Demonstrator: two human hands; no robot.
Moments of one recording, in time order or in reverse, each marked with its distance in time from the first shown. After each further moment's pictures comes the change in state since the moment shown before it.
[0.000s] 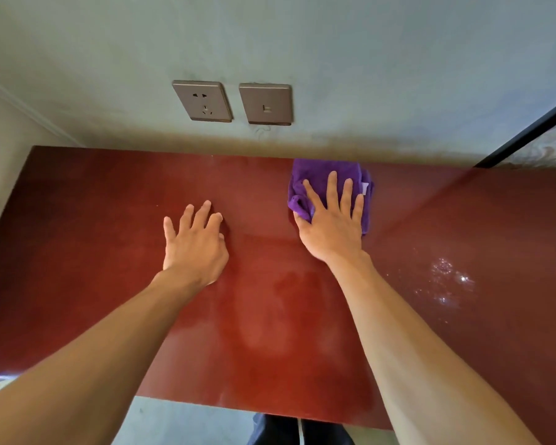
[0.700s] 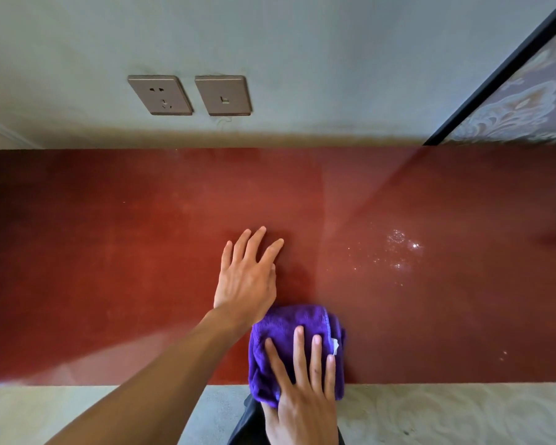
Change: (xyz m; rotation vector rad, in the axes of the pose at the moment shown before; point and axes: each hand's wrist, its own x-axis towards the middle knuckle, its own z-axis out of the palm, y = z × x) left_hand -0.084 0.114 0.030 -0.170 0.087 0.312; right_hand -0.304 -0.010 0.065 -0.013 -0.072 0.041
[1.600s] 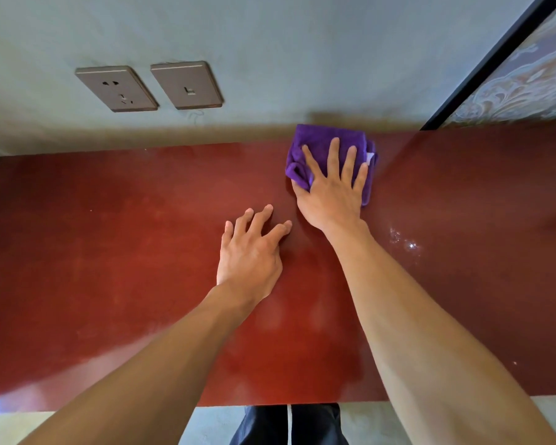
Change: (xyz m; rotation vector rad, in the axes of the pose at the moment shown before) left_hand 0.063 0.030 0.008 0.072 0.009 0.006; right_hand 0.316 0.085 -0.107 0.013 0.122 0.118
